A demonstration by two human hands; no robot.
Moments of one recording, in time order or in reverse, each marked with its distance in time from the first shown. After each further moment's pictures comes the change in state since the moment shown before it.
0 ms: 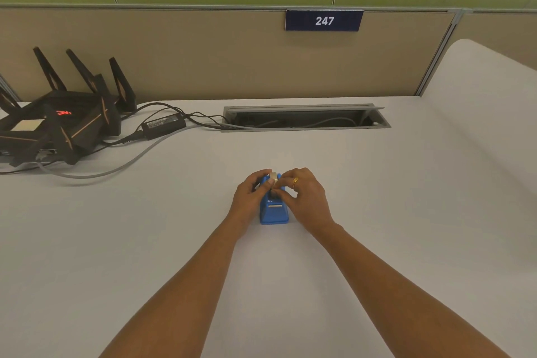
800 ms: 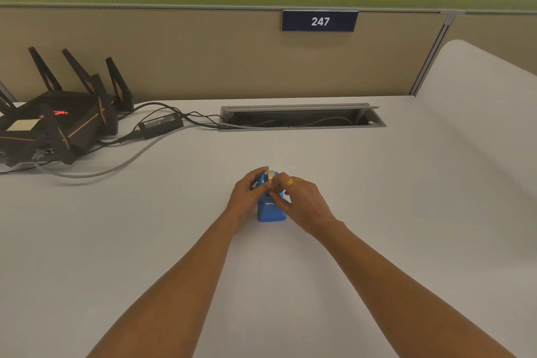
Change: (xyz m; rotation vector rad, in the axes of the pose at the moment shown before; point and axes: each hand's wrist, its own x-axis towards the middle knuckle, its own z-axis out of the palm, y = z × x) left_hand 0.003 0.000 -0.004 0.110 -0.047 -0.017; right_hand -0.006 -0.008 -0.010 -0.104 -0.178 -0.143
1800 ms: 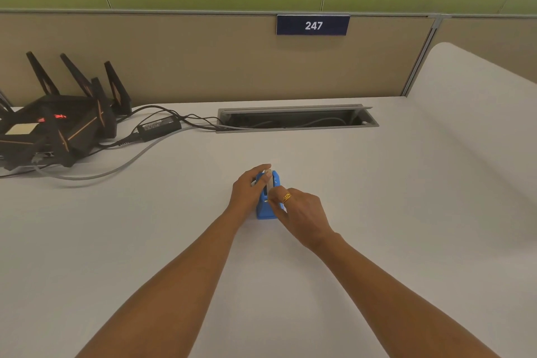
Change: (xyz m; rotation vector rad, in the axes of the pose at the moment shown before) left_hand -0.003 0.013 0.006 0.150 0.044 -0.008; right_hand -0.024 -0.010 0.010 -0.284 0.222 -0.129
